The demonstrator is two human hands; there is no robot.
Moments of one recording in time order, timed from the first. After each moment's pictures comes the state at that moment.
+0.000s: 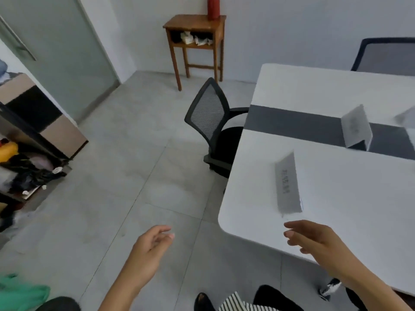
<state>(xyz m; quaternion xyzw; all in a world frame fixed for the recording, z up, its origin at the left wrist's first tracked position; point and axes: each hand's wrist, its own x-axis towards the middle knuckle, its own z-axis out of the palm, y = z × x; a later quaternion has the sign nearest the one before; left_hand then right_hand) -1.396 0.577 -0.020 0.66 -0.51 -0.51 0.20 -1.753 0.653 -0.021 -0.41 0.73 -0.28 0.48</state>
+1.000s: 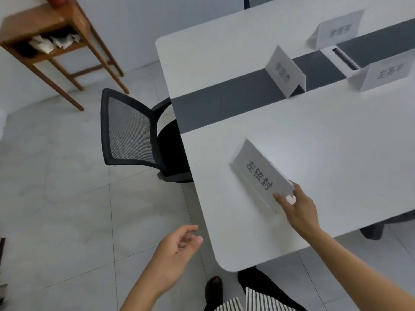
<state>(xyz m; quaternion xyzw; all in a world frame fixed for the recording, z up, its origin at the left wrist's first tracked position) -1.533 0.372 -0.040 0.45 -0.71 -0.53 -0.09 -1.782 0.544 -0.153 -0.13 0.88 -0.38 0.25</state>
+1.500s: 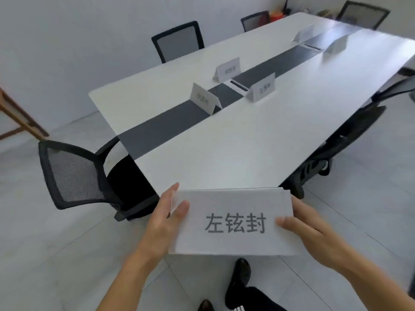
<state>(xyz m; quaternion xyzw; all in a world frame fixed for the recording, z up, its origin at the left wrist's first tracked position) -1.510 0.394 0.018 0.22 -0.71 -0.67 -0.02 -1.595 0.673 0.040 -0.15 0.74 -0.60 0.28</state>
